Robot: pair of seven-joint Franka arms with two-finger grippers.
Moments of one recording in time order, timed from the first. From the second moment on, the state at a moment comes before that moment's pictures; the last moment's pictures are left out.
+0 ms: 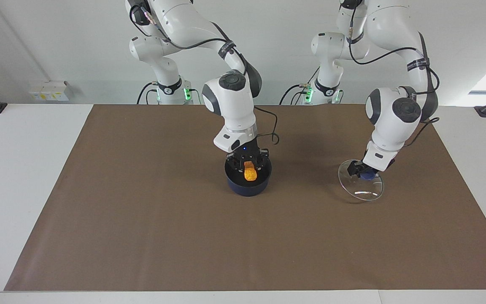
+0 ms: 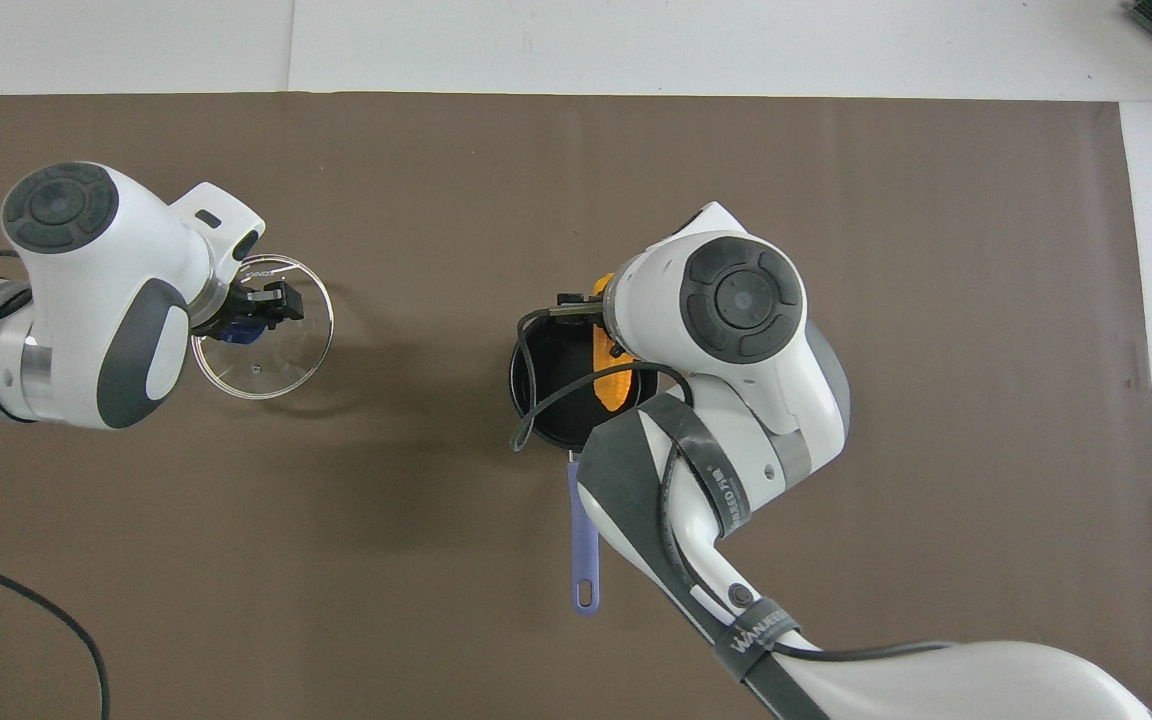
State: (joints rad) left arm -0.16 0.17 0.10 -2.04 0.10 2.19 -0.19; right arm 0.47 0.40 0.09 -1.69 -0.02 2.34 0.56
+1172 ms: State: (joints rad) left arm -0.15 0.12 0.07 -2.10 0.11 2.29 -0.13; right arm 0.46 0.42 0.09 -1.76 0.03 2.32 0.41
